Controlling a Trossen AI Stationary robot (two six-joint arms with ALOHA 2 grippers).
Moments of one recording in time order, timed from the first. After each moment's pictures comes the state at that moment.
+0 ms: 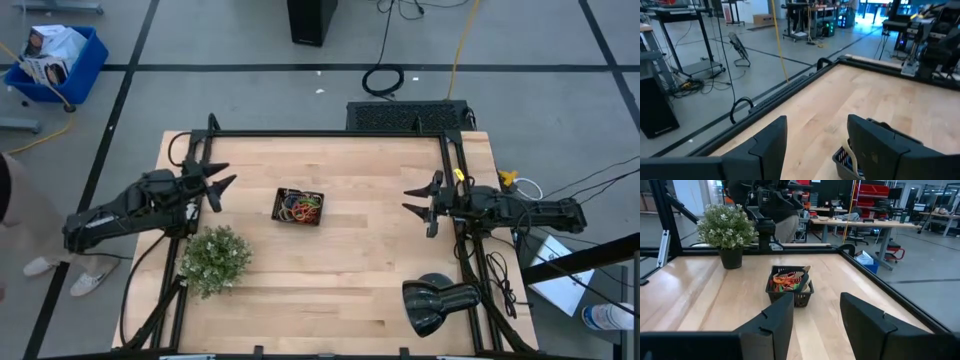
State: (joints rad) left arm 0.27 0.14 0.35 -0.39 -0.29 -0.08; right arm 0.01 0.10 0.14 -0.11 0.21 -0.03
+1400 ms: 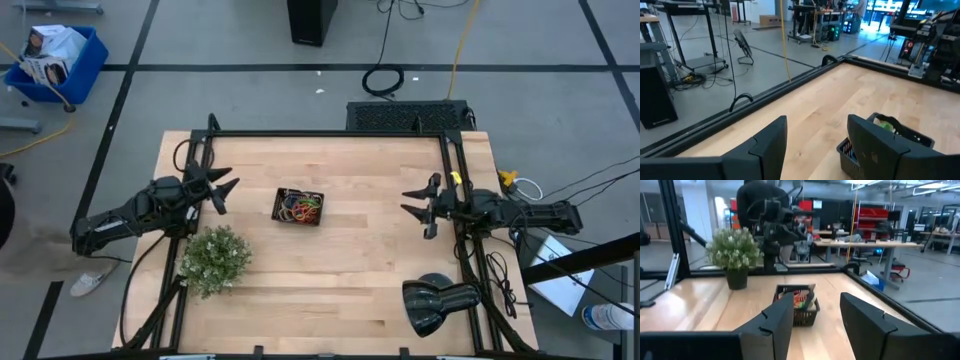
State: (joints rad) left arm 0.27 0.00 0.20 -0.35 -0.32 -0.13; right arm 0.01 0.04 0.02 0.10 0.18 -0.03
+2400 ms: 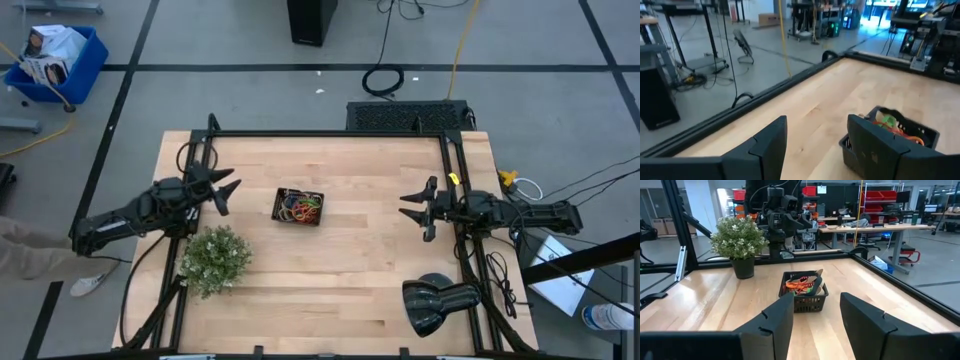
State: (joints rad) left arm 0.27 0.00 0.18 -0.35 -0.32 -0.11; right arm 0.01 0.04 0.02 -0.04 0.17 0.04
